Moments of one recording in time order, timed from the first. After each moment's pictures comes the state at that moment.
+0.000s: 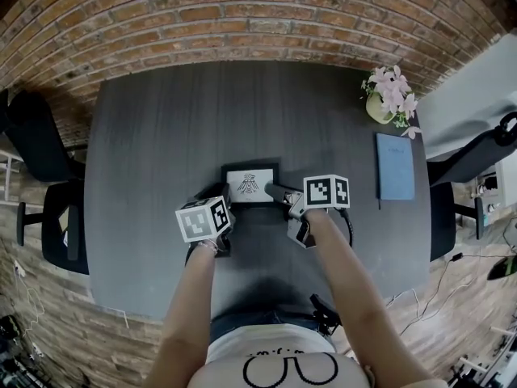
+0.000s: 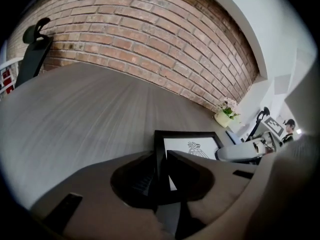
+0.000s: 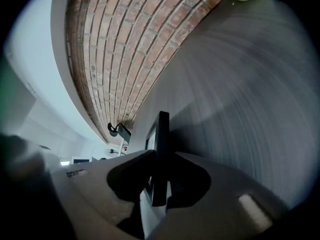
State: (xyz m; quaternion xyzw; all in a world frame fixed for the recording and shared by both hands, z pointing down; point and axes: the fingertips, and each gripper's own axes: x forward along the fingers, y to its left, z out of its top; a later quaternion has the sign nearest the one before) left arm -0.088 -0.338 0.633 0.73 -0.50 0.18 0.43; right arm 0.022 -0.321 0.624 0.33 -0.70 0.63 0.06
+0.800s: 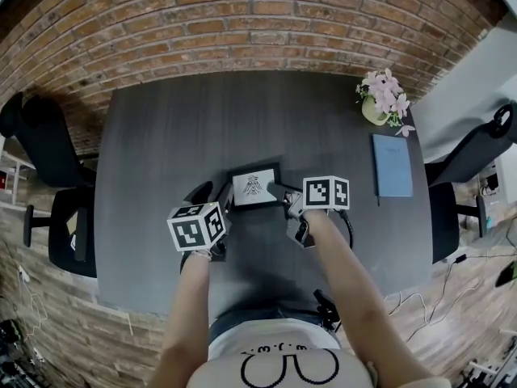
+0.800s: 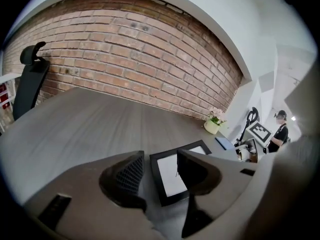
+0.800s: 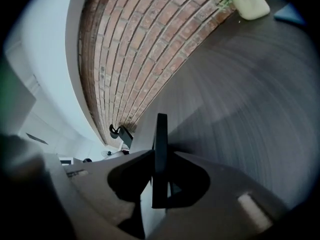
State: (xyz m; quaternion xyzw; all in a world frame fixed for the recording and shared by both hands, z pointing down) left arm -0.104 -0.322 0.556 0.77 -0.51 0.15 0.35; right arm 0.021 -0.311 0.594 0.36 -0.72 0.59 0.05
